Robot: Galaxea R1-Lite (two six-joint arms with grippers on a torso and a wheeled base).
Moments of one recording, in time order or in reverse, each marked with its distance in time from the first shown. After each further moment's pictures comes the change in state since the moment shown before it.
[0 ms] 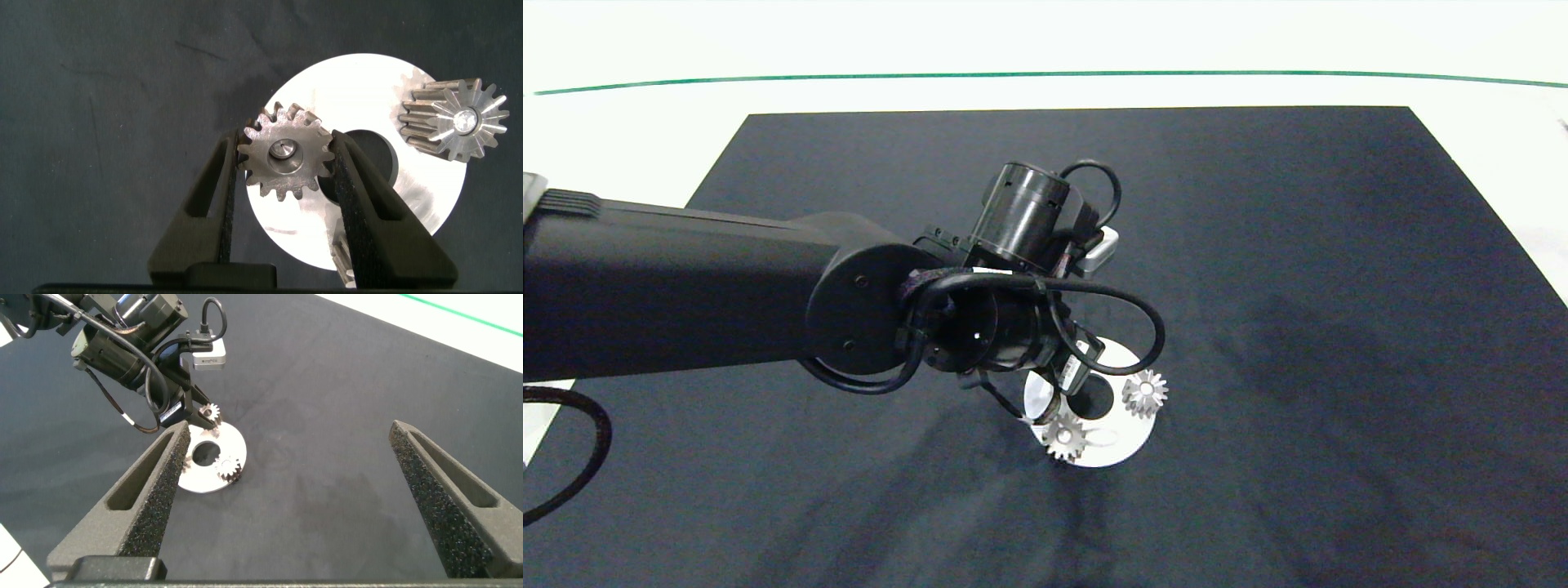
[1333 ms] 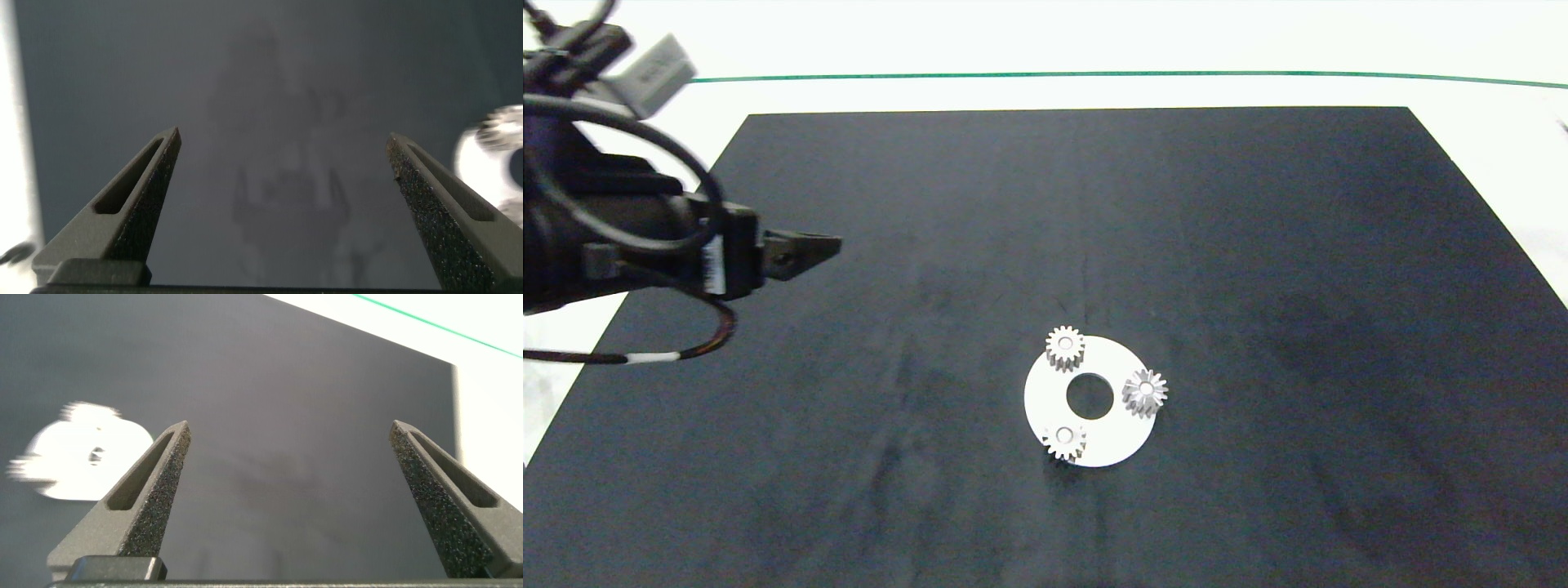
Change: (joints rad) left arm 0.401 -0.656 0.362 -0.062 0.020 -0.010; right arm -0.274 -0.031 0.007 0.001 -0.115 -0.065
